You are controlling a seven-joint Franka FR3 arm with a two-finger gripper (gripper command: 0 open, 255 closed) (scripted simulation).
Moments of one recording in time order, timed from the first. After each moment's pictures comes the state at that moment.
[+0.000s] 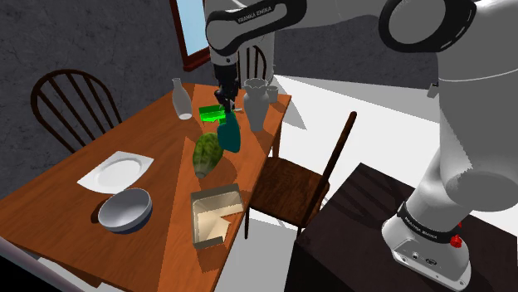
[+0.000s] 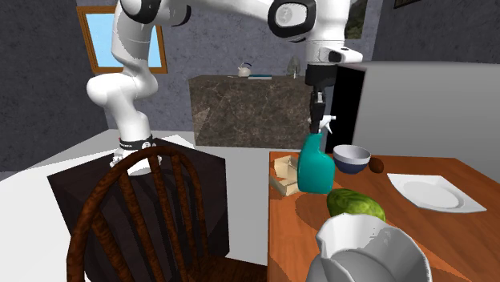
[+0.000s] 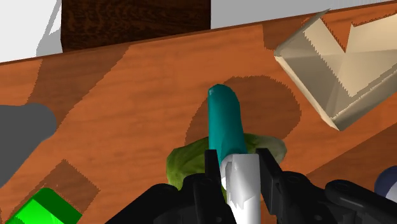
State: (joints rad) arm 0.14 0.44 0.07 -1.47 -0.03 1.91 -0.16
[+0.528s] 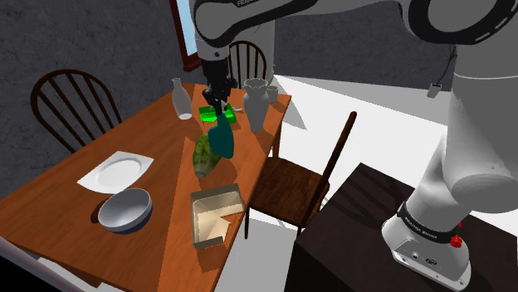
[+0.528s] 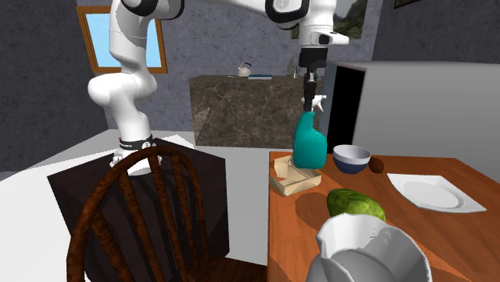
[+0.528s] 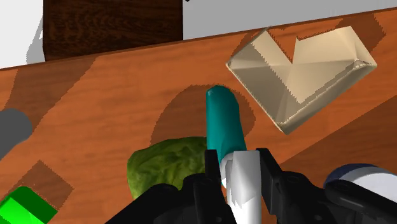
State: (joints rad) arm 0.22 0.33 0.11 -1.54 -0.03 1.86 -0.03
